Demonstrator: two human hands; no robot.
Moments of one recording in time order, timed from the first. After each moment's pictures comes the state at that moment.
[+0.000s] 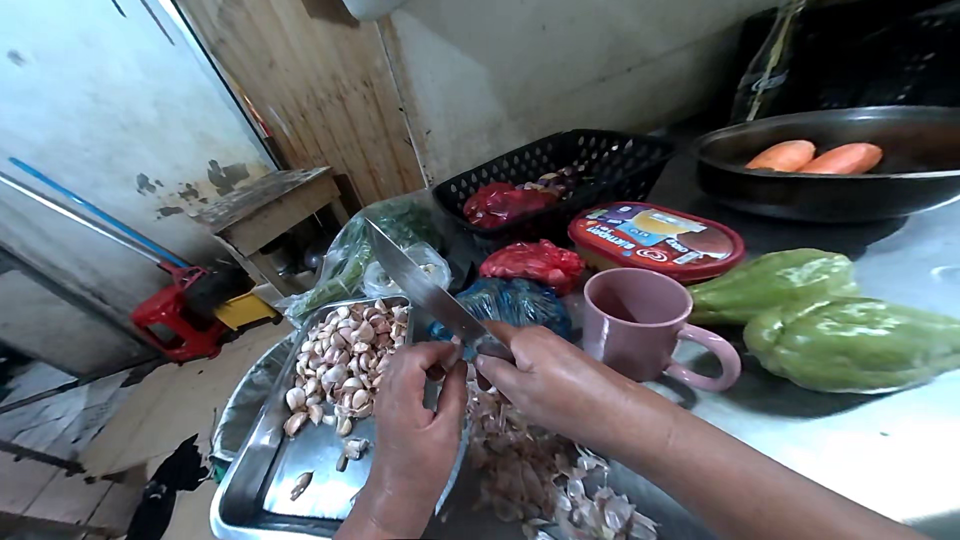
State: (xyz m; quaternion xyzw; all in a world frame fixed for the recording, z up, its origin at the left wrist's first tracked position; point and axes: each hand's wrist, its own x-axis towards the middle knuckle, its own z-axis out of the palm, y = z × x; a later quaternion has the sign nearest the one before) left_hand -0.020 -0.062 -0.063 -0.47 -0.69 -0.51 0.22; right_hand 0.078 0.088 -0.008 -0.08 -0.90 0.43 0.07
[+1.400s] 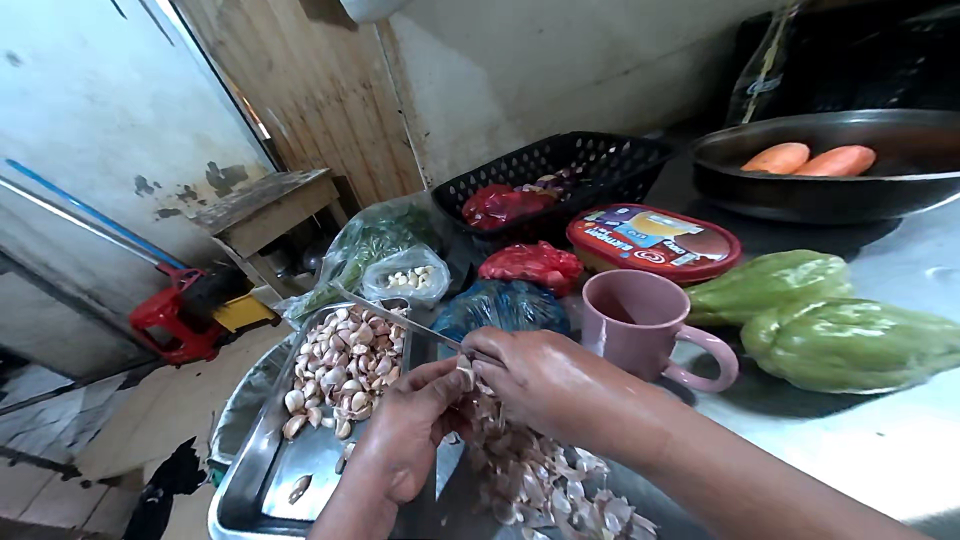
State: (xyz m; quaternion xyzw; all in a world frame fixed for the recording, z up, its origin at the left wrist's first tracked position) left_hand -0.017 -0.069 -0.027 -0.17 -0.61 -0.68 -0.37; right_hand 0.080 0.089 -0.011 -0.02 -0.96 0.28 0.09
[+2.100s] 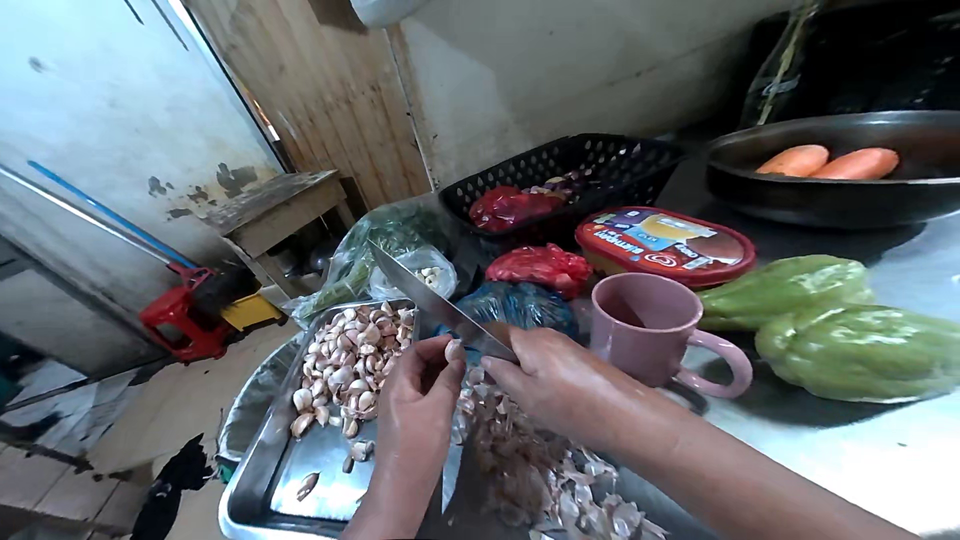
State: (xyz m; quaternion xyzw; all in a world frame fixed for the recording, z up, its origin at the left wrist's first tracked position) left_hand -0.016 -0.063 -0.049 -0.31 -0.72 -0.62 -0.01; right_hand 0.077 0.087 -0.005 -0.11 -0.91 0.39 0.05
